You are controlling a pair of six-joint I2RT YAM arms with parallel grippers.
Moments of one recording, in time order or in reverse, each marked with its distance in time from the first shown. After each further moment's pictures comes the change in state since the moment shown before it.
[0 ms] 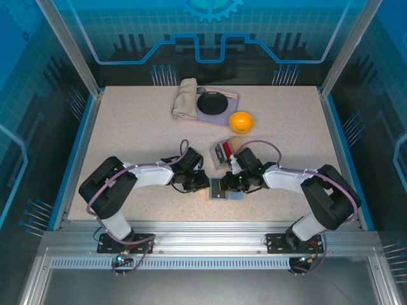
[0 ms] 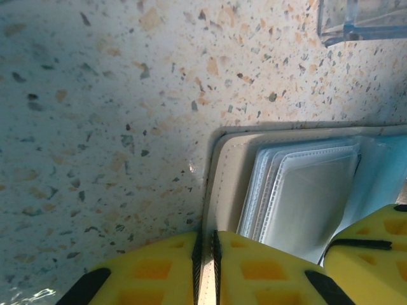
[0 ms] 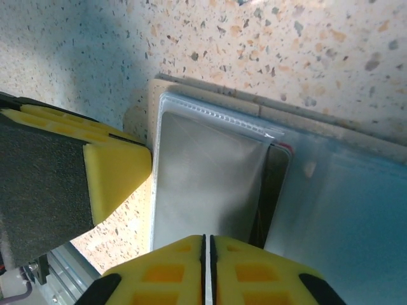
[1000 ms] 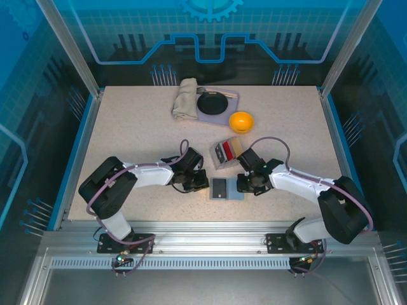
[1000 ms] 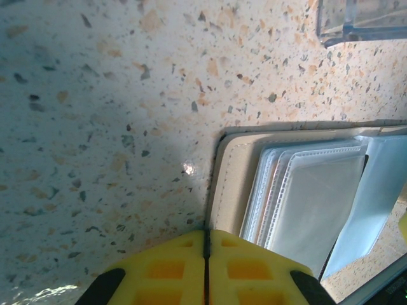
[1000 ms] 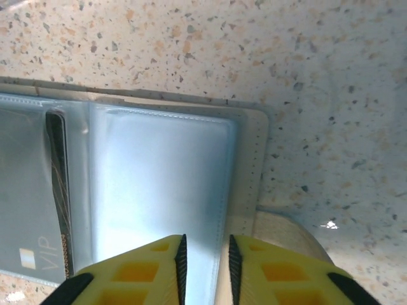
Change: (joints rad) left arm 0.000 -0.002 0.000 -0.002 -0.008 0.002; right arm 0.014 -0.145 0.060 -0.427 0.431 -0.043
